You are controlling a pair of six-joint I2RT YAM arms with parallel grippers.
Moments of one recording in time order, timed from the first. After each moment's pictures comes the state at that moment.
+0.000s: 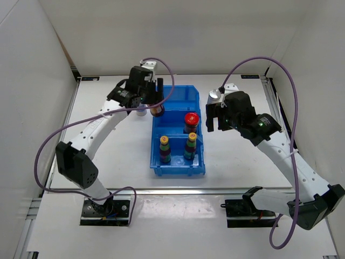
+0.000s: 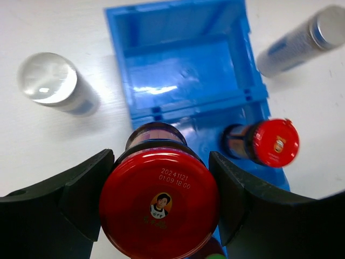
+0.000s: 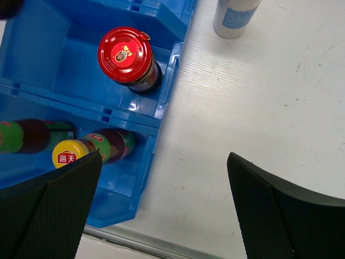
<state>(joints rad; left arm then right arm) -0.48 1.60 1.62 -0.62 -0.11 -0.26 0.59 1.15 1.28 -0.82 0.17 0.23</state>
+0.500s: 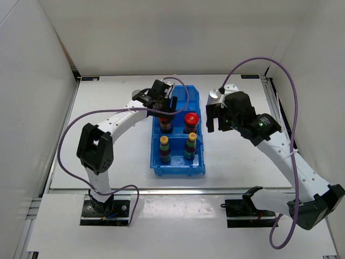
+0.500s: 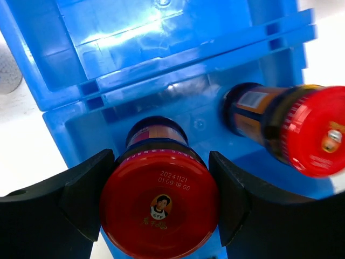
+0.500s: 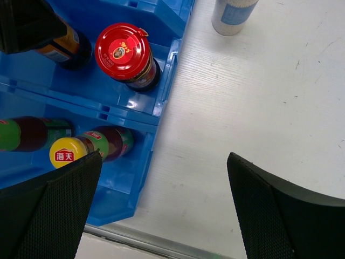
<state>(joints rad) -0.59 1.84 1.58 -0.60 -0.05 -0.27 0.59 1.15 1.28 -0.83 0.17 0.23</state>
